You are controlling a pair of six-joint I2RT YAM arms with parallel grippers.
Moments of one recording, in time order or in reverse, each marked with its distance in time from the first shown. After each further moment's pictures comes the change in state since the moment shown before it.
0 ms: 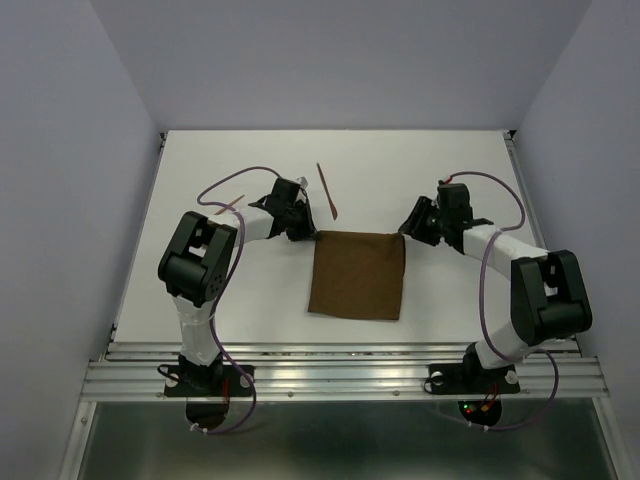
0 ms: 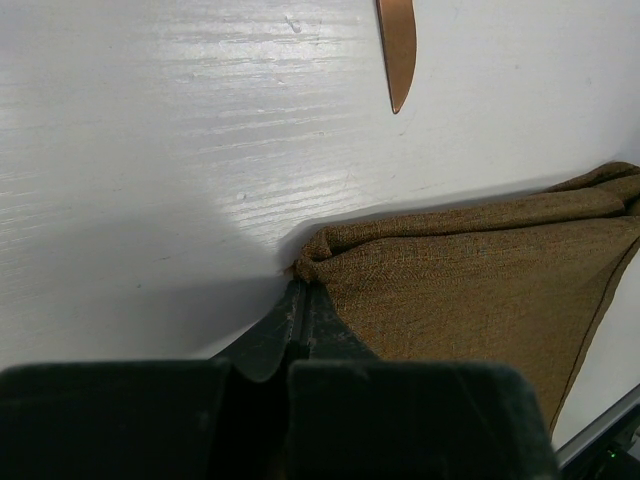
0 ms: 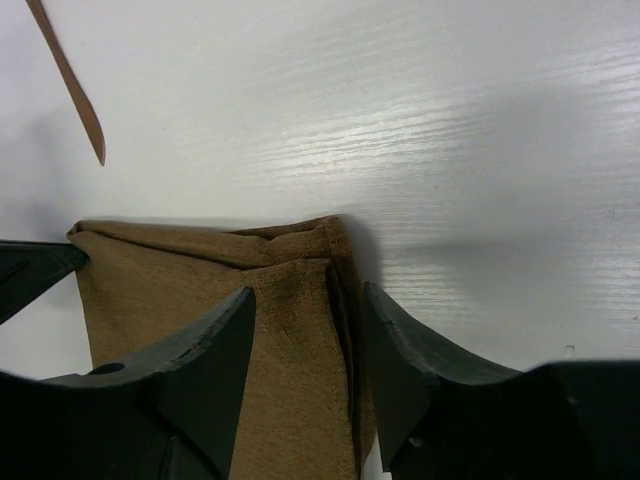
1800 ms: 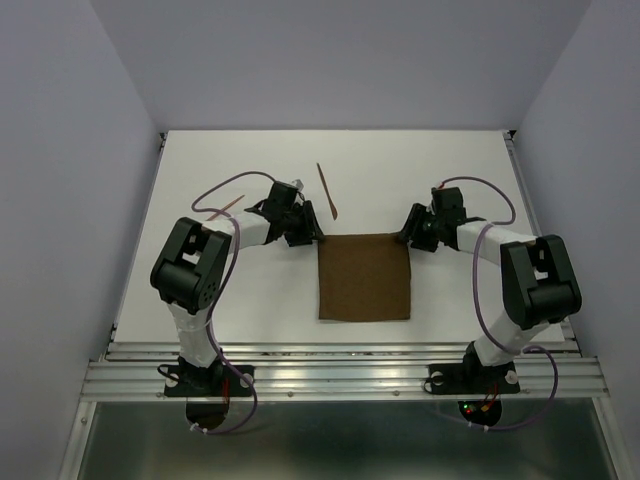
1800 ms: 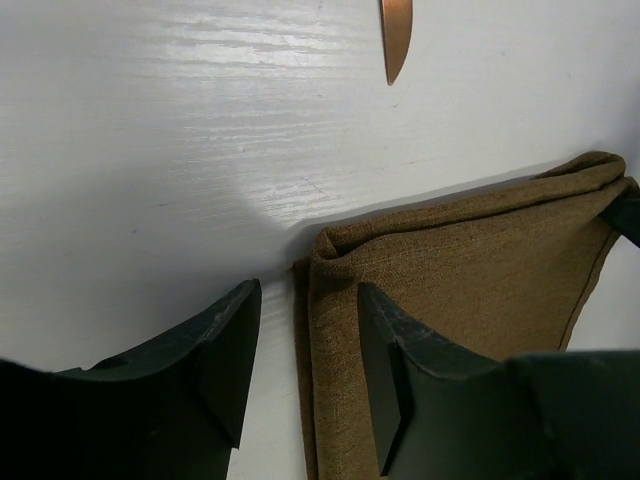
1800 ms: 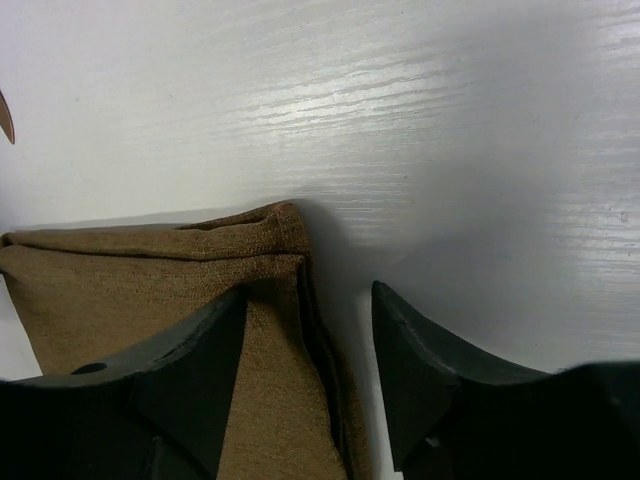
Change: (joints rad) left arm 0.000 -0.068 -0.073 0.033 -0.006 -0.067; right arm 0.000 0.097 0.021 -0.021 -0.023 -0.052
